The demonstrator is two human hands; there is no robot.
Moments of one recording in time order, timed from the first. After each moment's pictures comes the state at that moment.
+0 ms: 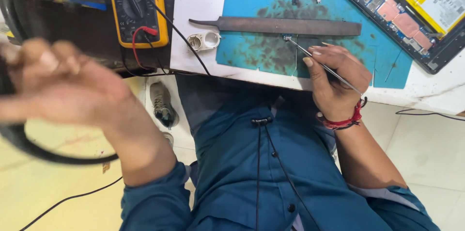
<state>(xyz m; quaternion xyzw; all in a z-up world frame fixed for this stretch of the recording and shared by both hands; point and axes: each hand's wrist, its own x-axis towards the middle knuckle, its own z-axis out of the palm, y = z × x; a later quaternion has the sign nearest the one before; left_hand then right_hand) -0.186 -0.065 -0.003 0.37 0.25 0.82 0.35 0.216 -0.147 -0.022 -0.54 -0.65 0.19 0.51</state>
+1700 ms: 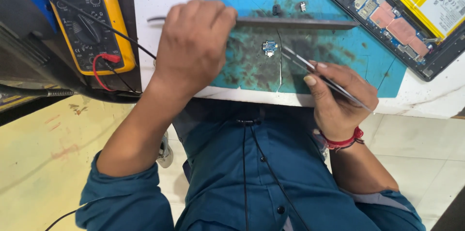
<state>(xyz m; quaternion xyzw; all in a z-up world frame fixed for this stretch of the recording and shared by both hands) -0.018 -0.007 -0.012 0.91 0.35 0.20 0.07 0.235 -0.159 -0.025 -0.62 -0.52 0.30 0.51</state>
